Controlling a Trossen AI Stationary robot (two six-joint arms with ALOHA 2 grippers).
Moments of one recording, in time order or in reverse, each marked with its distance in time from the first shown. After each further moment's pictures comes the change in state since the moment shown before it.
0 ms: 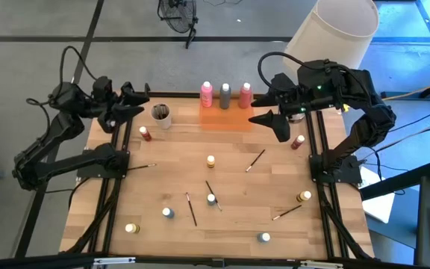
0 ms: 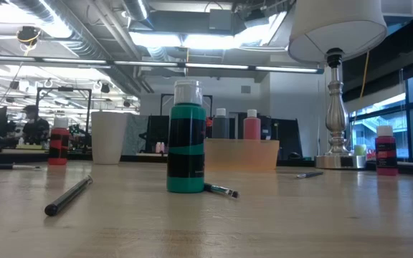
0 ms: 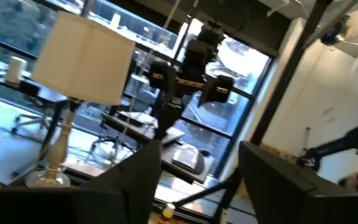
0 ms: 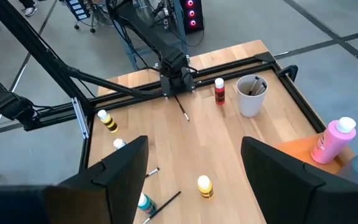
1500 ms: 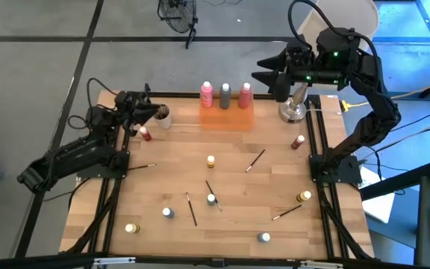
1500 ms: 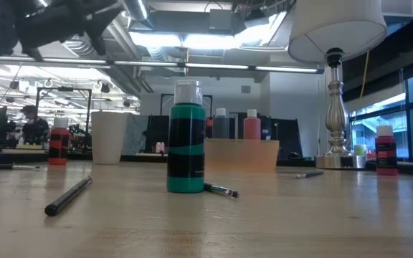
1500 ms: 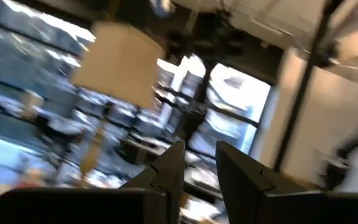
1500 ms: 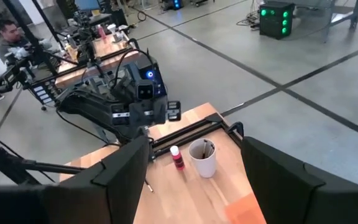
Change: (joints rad) left arm 0.237 0.122 -0.690 1.116 0.121 -0.209; right arm -0.249 -0.035 0.000 0.208 0.000 0.018
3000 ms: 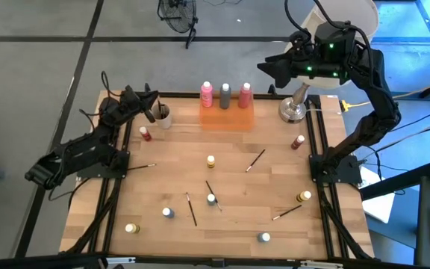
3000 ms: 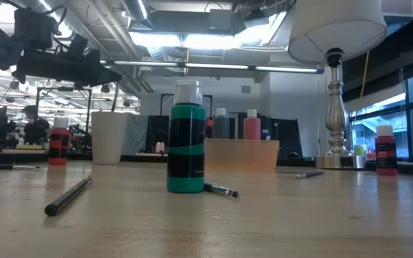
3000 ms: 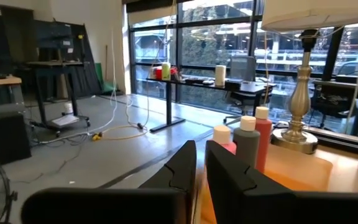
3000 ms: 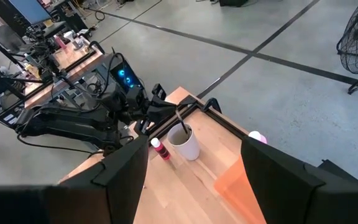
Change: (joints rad) left arm 0.204 0.146 -0.073 -0.289 -0.379 0.758; right arm -0.122 0.000 0.000 -0.104 0.007 0.177
